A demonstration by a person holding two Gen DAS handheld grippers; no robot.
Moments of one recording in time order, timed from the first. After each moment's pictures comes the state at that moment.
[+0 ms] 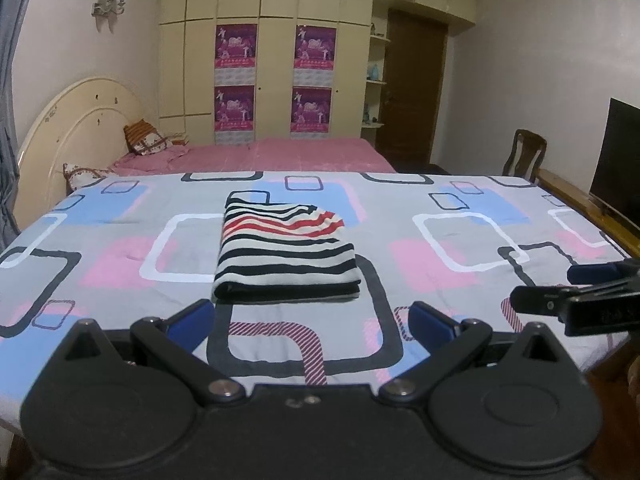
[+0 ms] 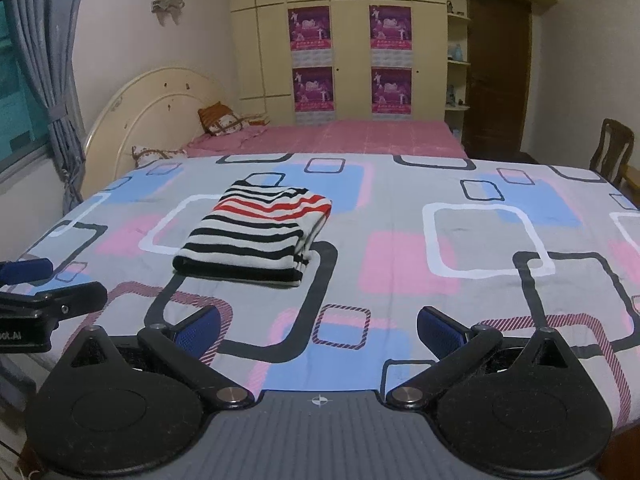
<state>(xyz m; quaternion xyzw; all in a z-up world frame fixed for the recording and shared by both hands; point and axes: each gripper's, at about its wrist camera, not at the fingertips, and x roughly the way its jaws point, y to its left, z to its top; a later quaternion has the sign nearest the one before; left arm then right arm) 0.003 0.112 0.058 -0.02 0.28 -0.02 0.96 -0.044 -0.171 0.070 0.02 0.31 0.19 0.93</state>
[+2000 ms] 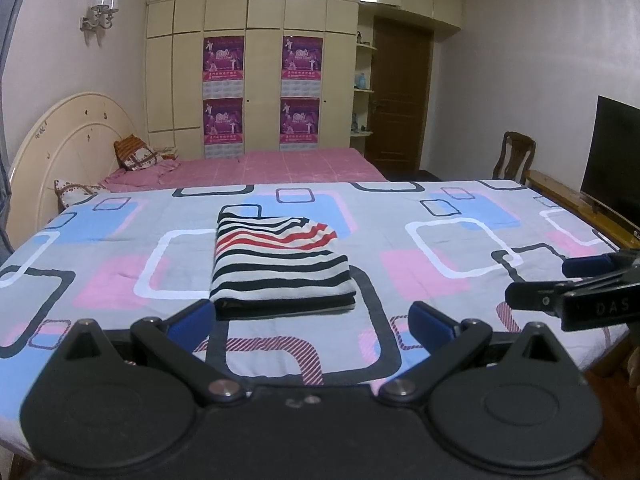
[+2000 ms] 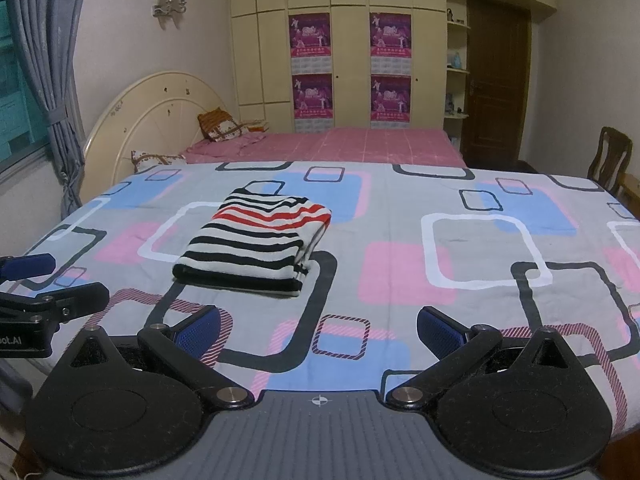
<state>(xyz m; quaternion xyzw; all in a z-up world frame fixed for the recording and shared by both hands) 0.005 0.120 0.063 -0.01 0.26 -0.04 0.96 -0.043 -0.177 0.075 0.01 0.30 0.19 0.93</state>
